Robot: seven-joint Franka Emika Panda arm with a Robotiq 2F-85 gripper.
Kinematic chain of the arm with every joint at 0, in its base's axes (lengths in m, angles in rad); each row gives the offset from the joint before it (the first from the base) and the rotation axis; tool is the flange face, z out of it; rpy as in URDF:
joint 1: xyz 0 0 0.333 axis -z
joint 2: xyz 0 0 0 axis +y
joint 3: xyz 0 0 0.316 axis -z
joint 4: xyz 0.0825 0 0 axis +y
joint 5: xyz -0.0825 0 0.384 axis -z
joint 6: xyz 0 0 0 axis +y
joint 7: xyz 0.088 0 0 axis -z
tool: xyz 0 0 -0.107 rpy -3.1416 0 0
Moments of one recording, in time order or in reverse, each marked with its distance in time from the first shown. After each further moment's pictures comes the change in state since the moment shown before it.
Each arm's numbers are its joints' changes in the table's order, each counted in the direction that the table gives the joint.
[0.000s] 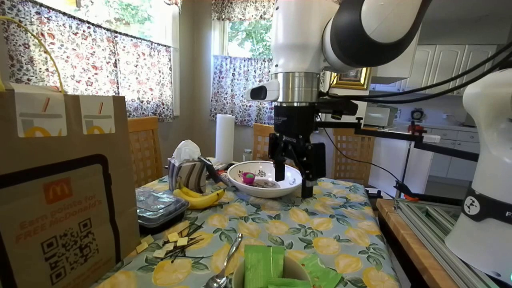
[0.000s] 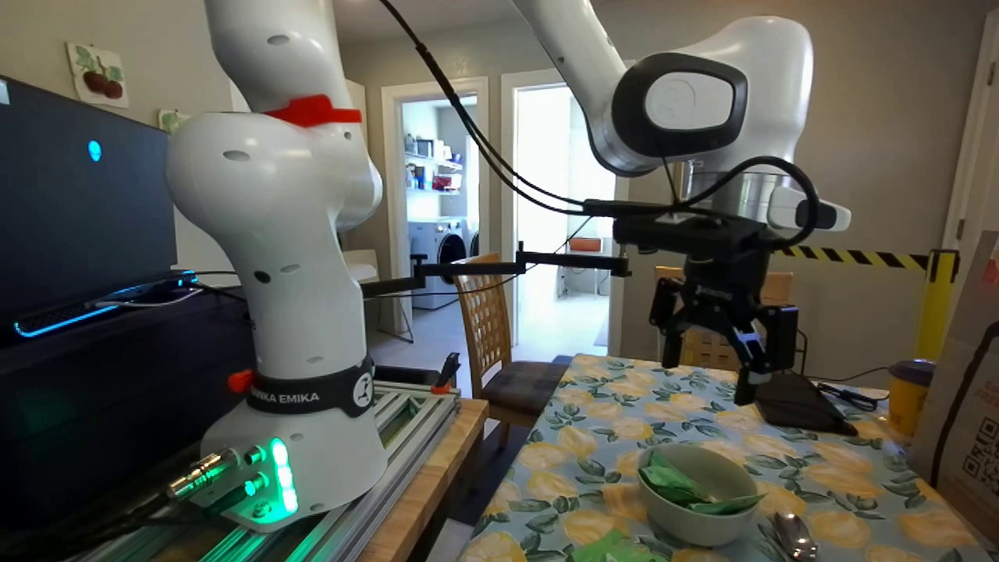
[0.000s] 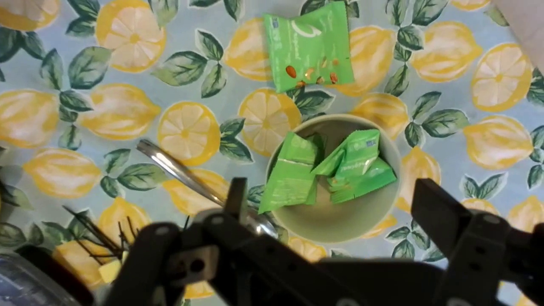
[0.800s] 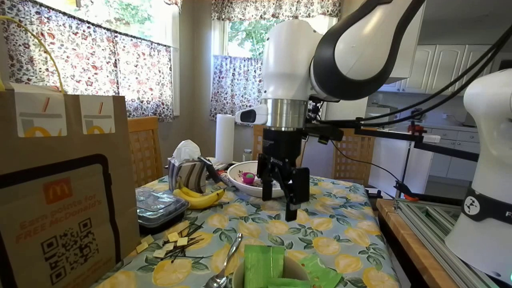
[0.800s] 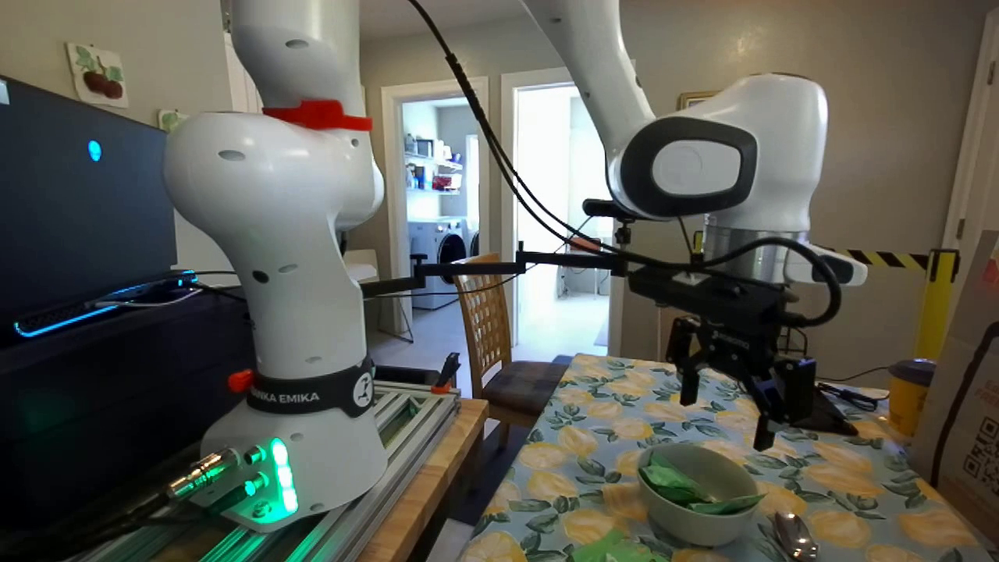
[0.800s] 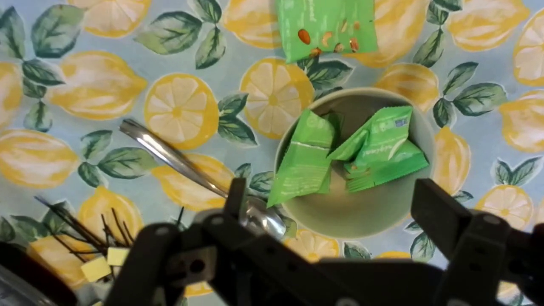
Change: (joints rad) arm 0.026 0.166 -0.023 -0.026 -0.091 -0.186 -0.086
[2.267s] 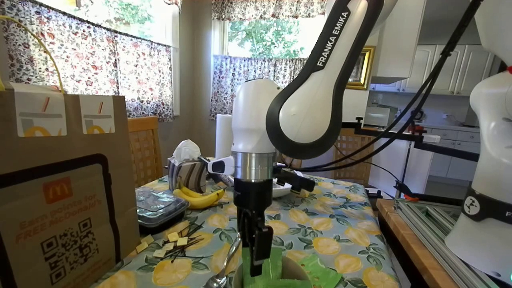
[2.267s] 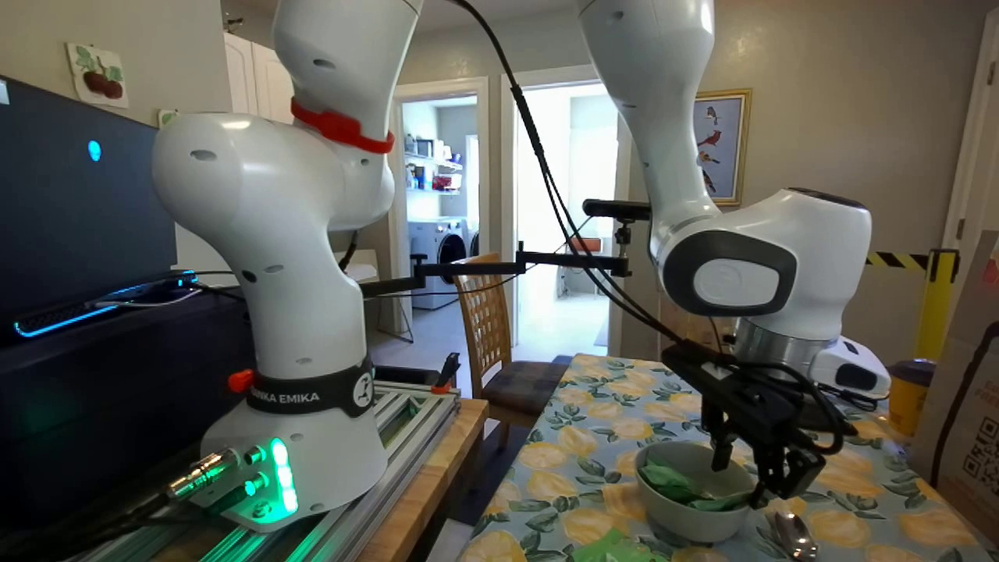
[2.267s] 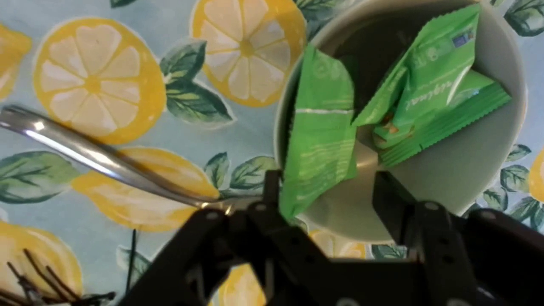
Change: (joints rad) arm 0.167 0.355 -0.192 -0.197 -0.069 -0.123 0.059
